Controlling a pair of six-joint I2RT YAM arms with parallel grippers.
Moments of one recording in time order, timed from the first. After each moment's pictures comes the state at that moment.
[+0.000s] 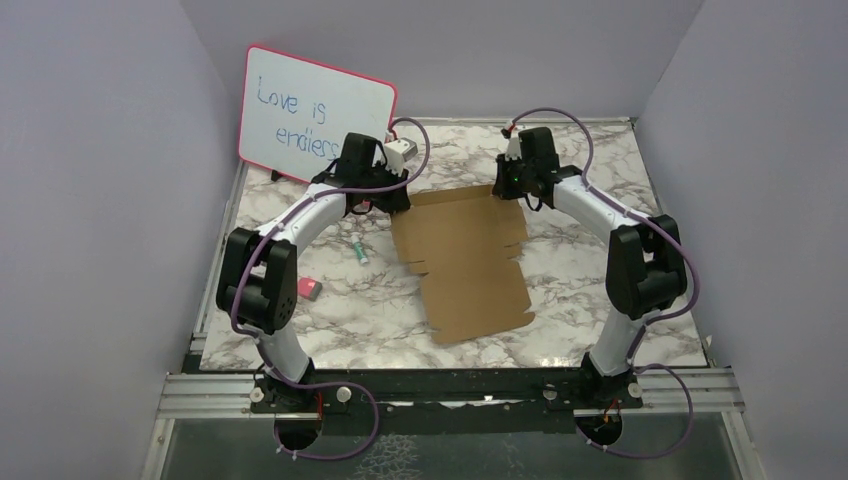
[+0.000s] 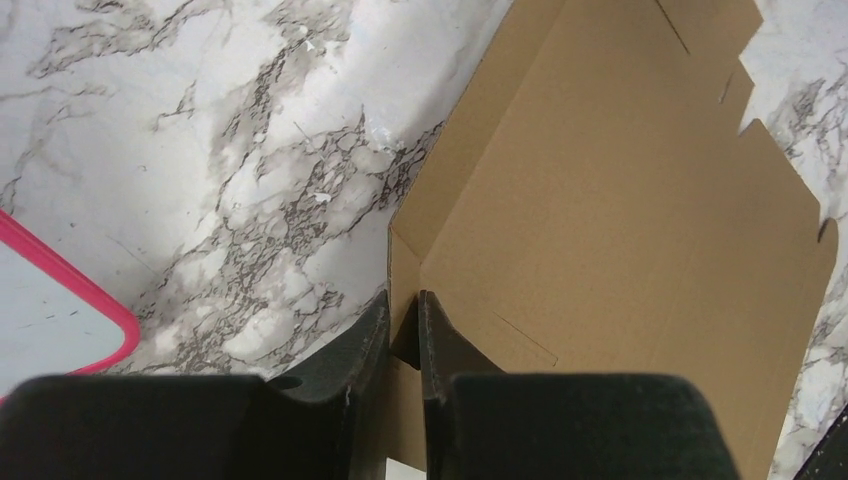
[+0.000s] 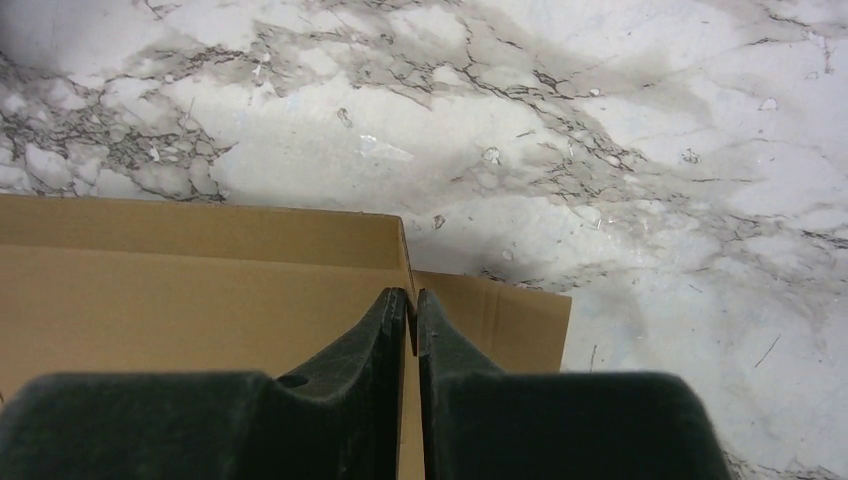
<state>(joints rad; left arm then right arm) -0.34 1.74 1.29 -0.30 0.50 0.11 0.31 1.81 1.34 -0.26 -0.14 0.10</state>
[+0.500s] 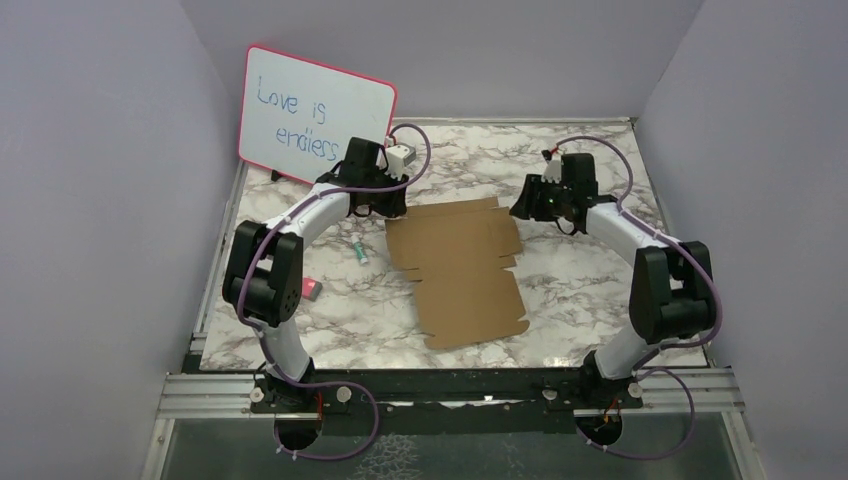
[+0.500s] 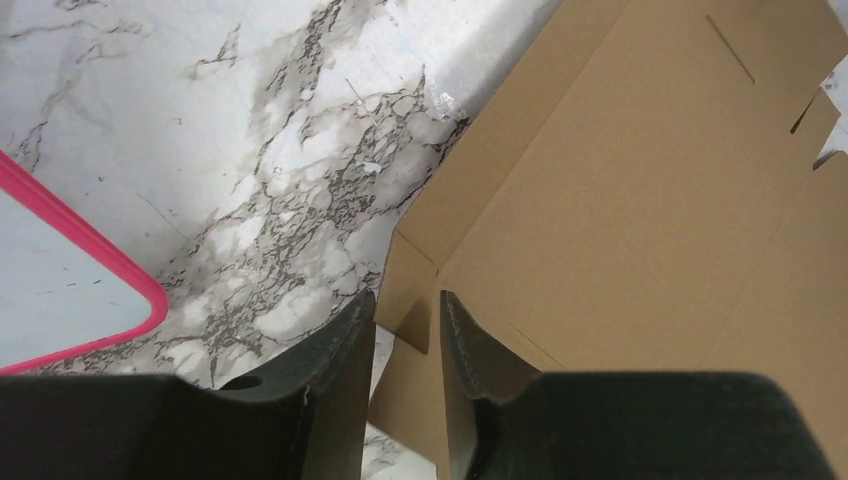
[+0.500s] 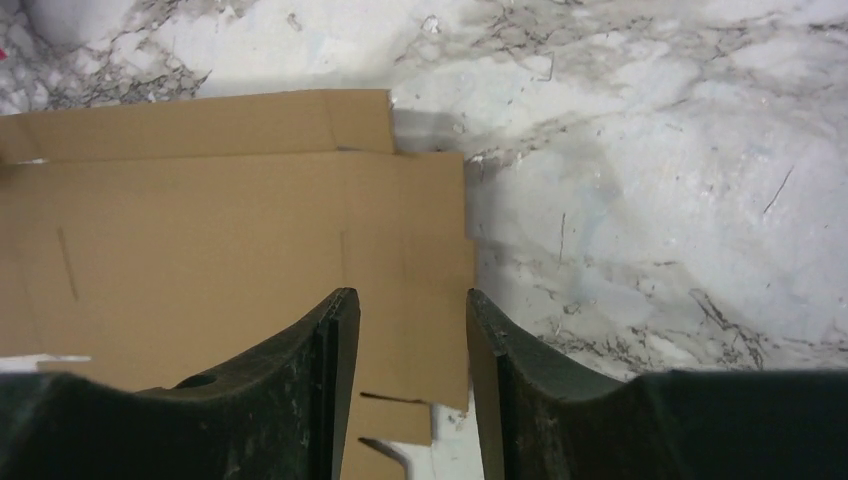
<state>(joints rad) -0.34 1.79 1.29 -0.32 0.40 0.12 0.15 1.66 1.06 -0.17 -0.32 0.19</state>
